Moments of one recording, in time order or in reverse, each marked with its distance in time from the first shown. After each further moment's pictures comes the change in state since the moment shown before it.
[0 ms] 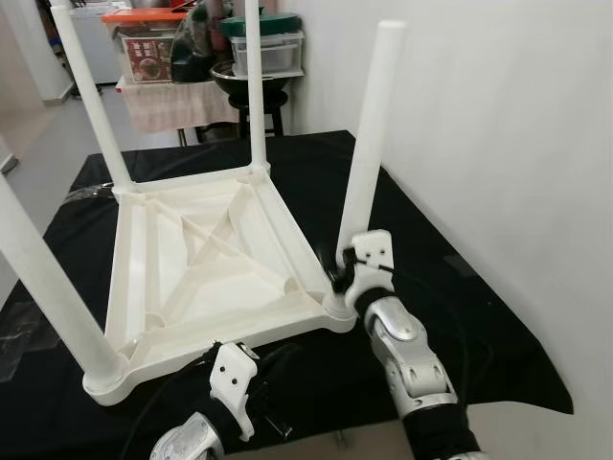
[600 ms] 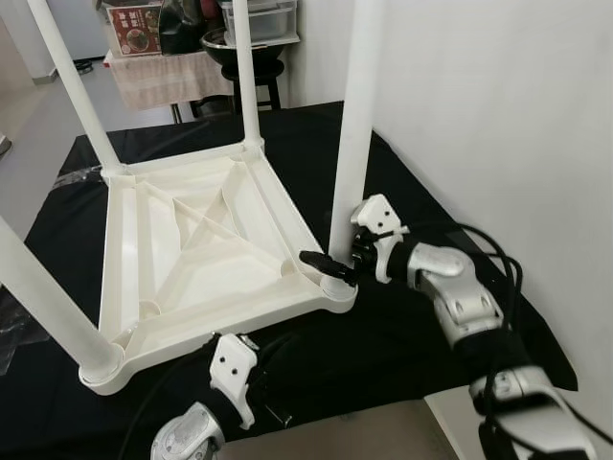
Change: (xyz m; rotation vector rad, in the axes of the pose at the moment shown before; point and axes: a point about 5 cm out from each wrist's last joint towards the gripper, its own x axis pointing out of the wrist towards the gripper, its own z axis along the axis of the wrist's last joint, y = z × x) left arm 0.005 0.000 0.002 0.004 -0.010 -0.005; right arm 0.015 -0.039 0.059 -0.291 0.017 0.710
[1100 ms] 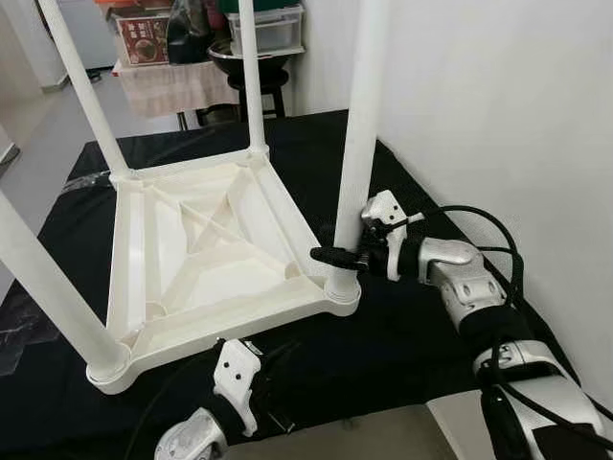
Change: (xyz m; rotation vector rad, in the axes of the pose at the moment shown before) left arm -0.001 0.000 -0.004 -0.009 0.017 0.000; right arm -0.004 -0.011 -0.003 0.097 -0.050 0.015
